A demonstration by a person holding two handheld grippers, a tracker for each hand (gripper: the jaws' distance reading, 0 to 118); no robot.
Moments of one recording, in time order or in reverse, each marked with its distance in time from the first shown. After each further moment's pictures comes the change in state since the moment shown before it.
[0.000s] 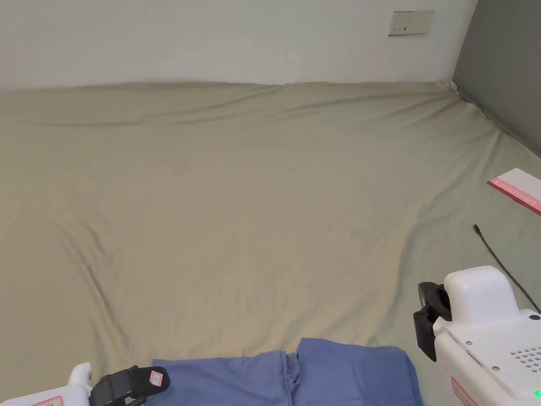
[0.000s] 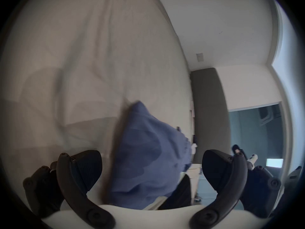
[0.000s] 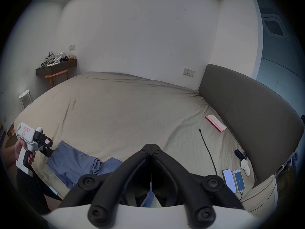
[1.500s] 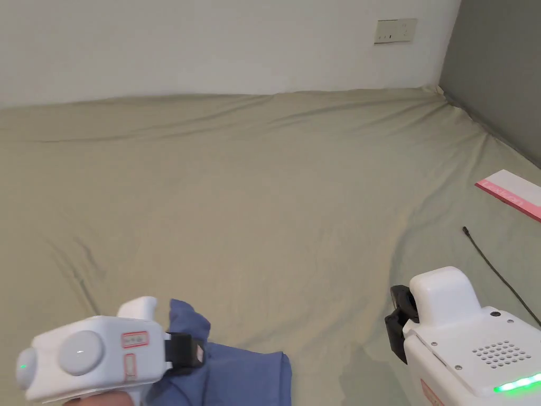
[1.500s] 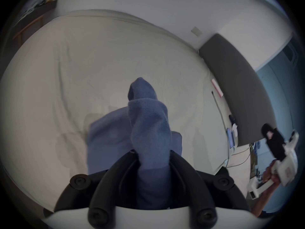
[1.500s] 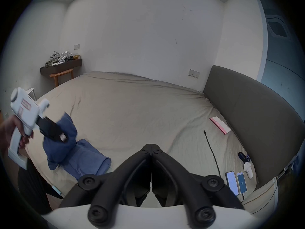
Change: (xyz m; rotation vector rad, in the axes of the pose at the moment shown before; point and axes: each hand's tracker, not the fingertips) left arm 0.193 -0.010 -0.061 -0.032 0.521 -0.460; right arm -0.005 0.002 0.000 0.004 0.040 0.015
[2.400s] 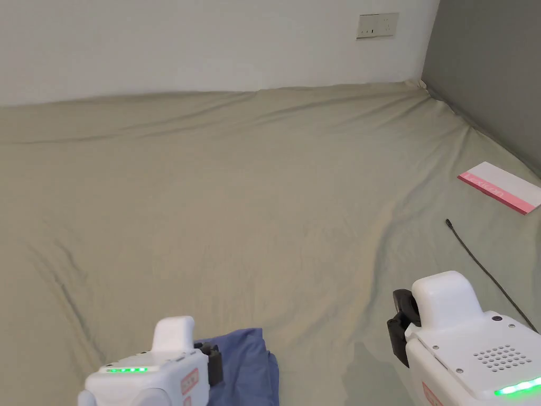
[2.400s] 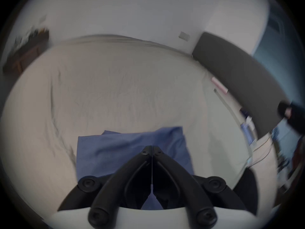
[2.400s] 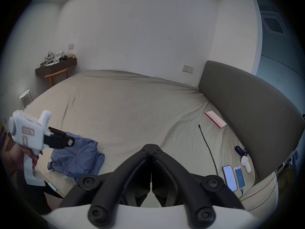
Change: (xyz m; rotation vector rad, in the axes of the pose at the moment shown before) left arm 0.044 -0.047 -0.042 0.214 0.164 -0.244; right arm 0.013 -0.015 0.003 -0.027 -0.034 -0.026
